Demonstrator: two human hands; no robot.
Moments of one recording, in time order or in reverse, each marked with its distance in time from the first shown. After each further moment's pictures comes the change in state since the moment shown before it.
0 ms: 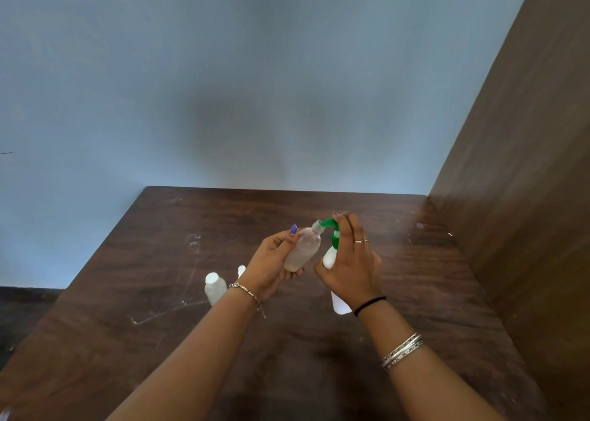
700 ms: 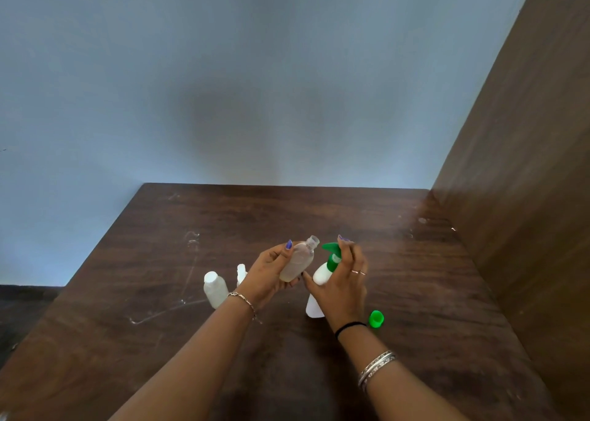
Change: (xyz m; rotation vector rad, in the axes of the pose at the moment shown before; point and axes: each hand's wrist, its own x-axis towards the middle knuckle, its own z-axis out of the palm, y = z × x) left_hand 0.007 -0.032 -0.015 -0.004 0.004 -0.076; right_hand -0.046 -0.001 0.050 0.109 0.120 0.243
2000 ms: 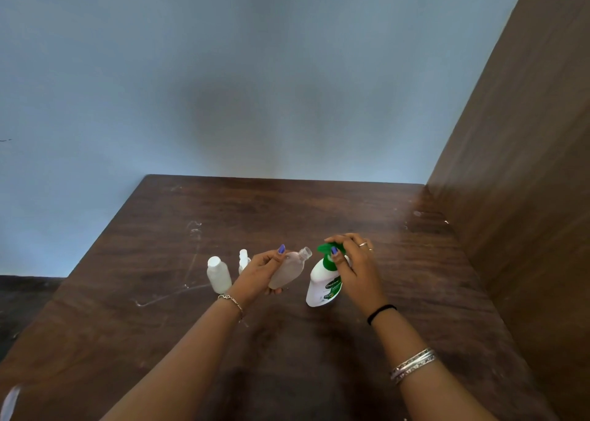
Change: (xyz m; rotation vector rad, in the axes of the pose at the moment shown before) left_hand -0.040 -0.003 -0.006 0.302 0.107 -0.047; right_hand 0.018 0.009 -0.049 0.275 -0.333 0.027
